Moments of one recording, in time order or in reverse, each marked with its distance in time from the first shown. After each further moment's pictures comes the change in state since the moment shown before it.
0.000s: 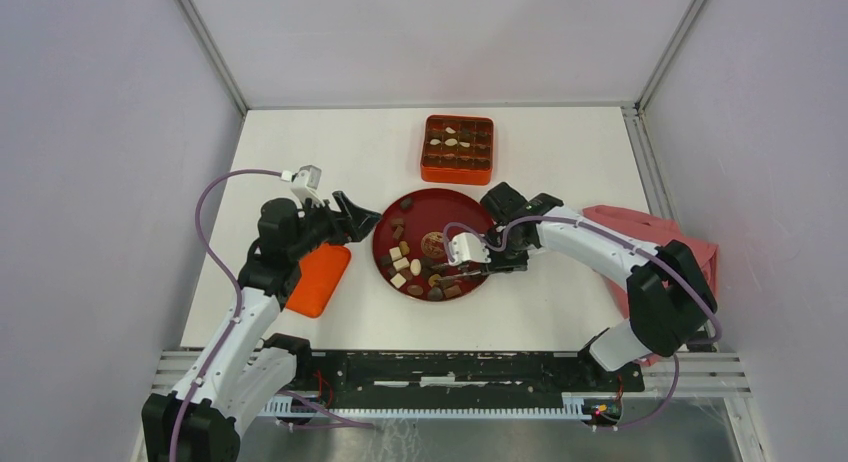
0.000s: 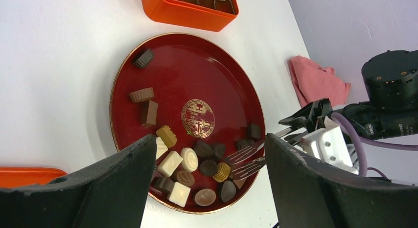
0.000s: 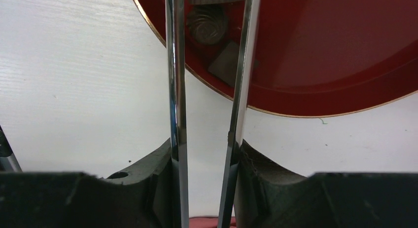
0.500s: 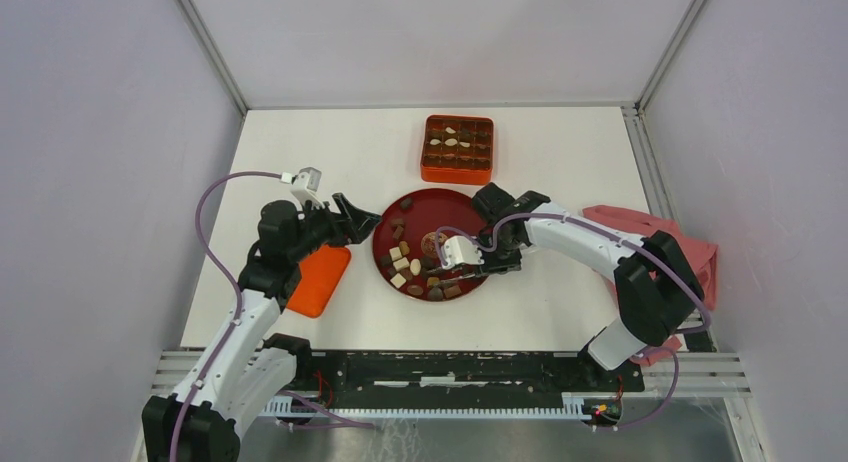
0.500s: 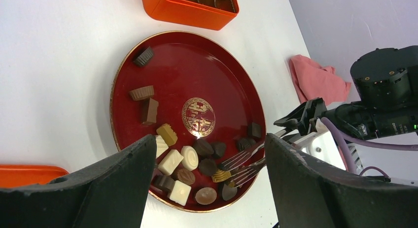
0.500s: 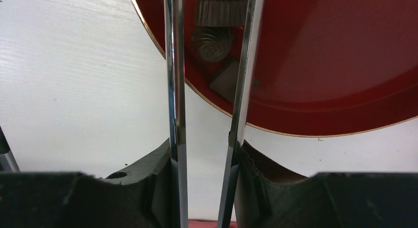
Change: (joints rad) left arm 0.000 -0.013 -0.016 0.002 0.000 0.000; right arm 0.039 0.066 0.059 -0.027 0.008 -0.019
